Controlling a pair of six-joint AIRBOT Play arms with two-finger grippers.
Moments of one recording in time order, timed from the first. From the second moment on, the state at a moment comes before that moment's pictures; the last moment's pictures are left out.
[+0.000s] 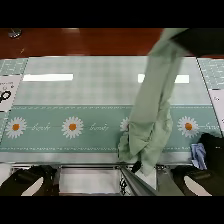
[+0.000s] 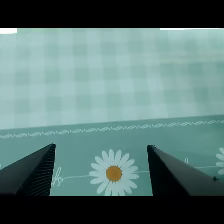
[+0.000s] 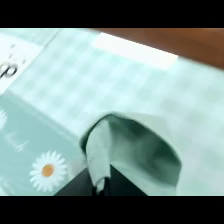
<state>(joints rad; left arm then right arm) -0.30 -0.82 1.69 1.69 -1.65 -1.74 0.22 -1.05 1.57 -0.93 1.23 1.34</state>
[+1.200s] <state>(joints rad) -0.30 -0.84 0.87 1.33 -1.25 -1.89 0.10 -1.41 1.57 -1.51 1.37 1.40</state>
